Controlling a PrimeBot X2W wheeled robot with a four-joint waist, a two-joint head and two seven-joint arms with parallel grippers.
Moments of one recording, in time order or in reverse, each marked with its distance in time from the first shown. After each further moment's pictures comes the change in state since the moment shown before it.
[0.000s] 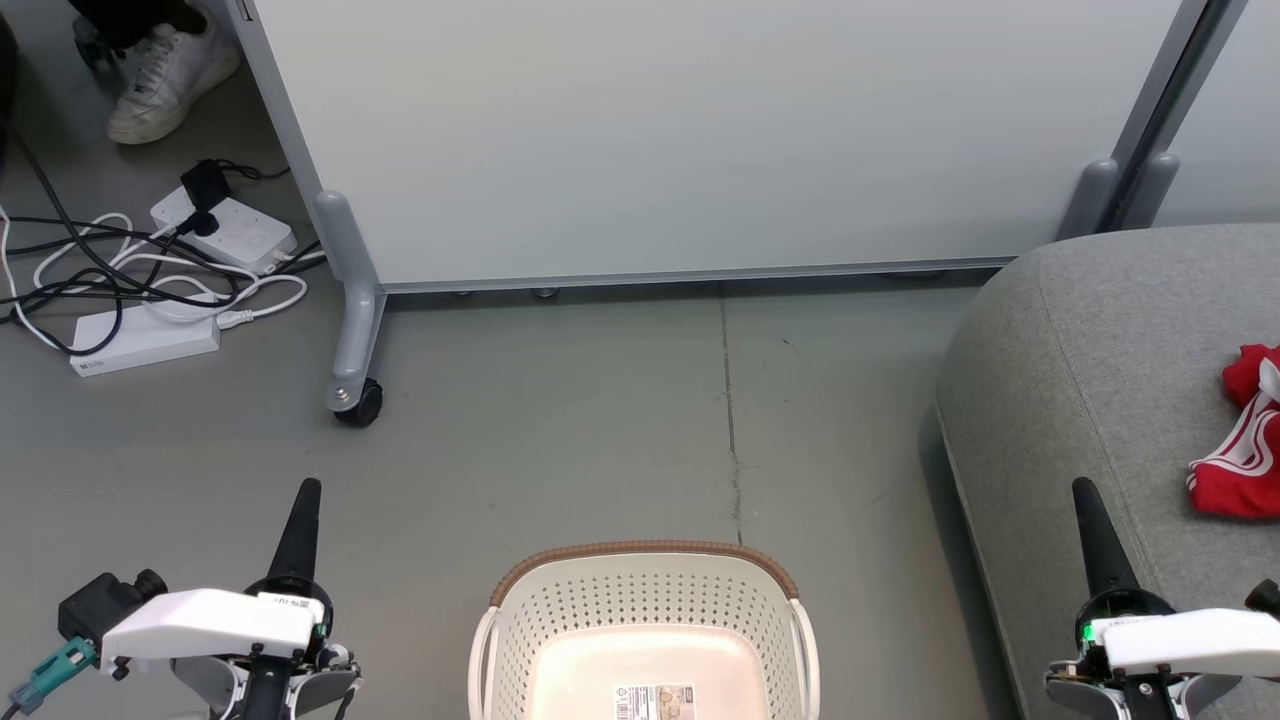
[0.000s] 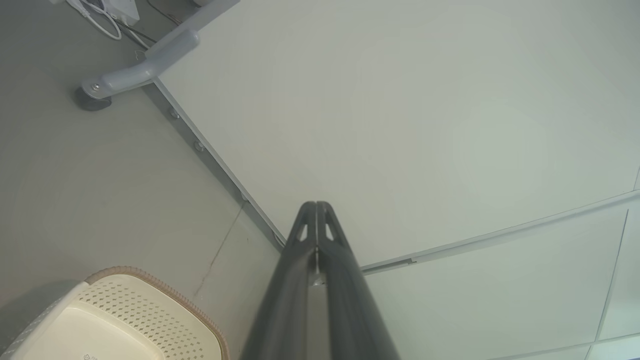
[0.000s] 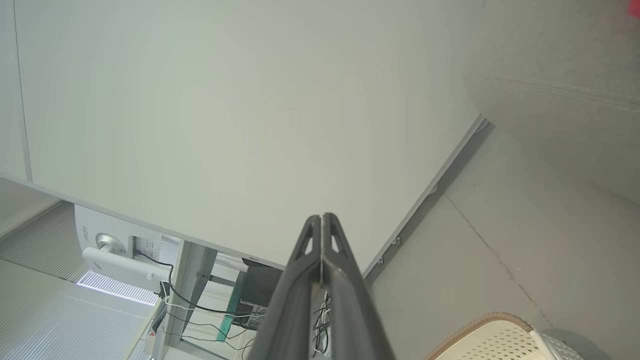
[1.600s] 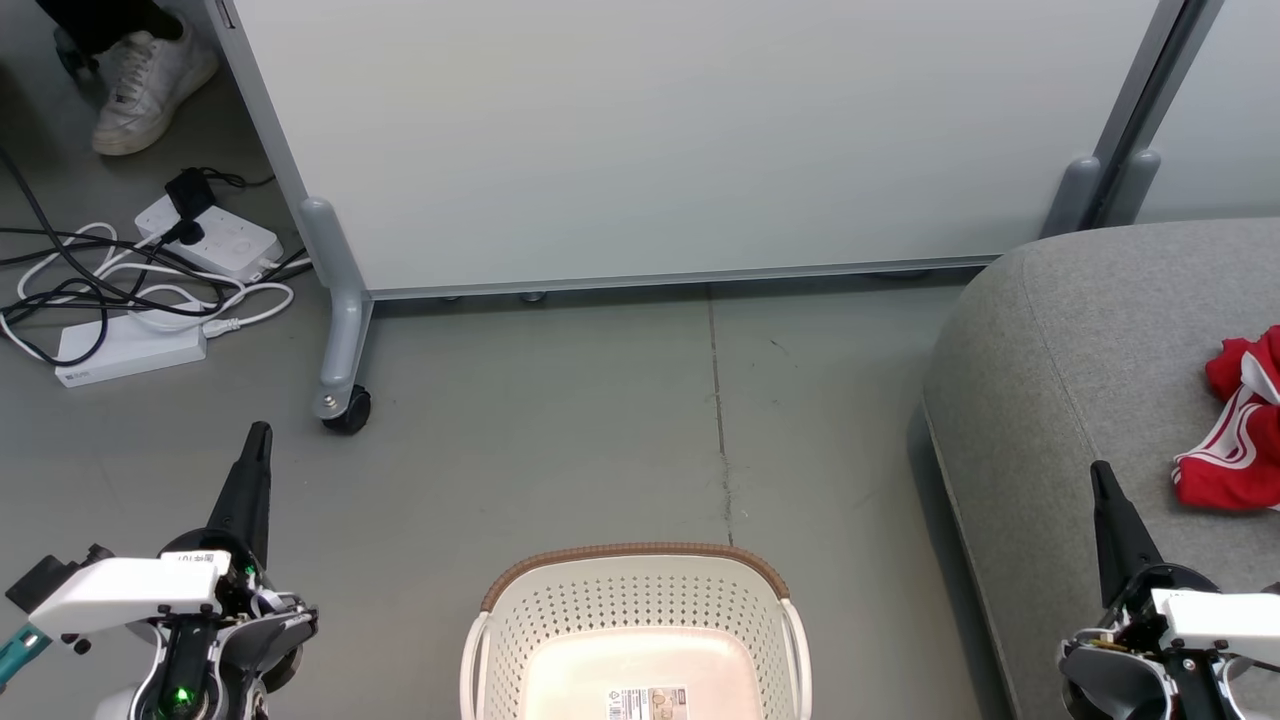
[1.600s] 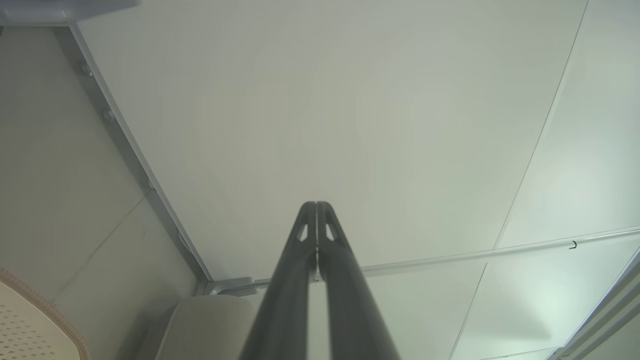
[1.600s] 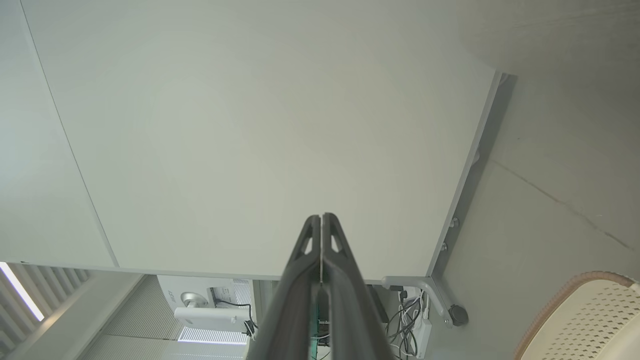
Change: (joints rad) left arm -0.069 0.007 0.098 0.012 -0.353 -0.052 0.124; right arm -0.030 -0.045 0.017 -0.006 0.416 0.000 0.023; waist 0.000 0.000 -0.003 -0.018
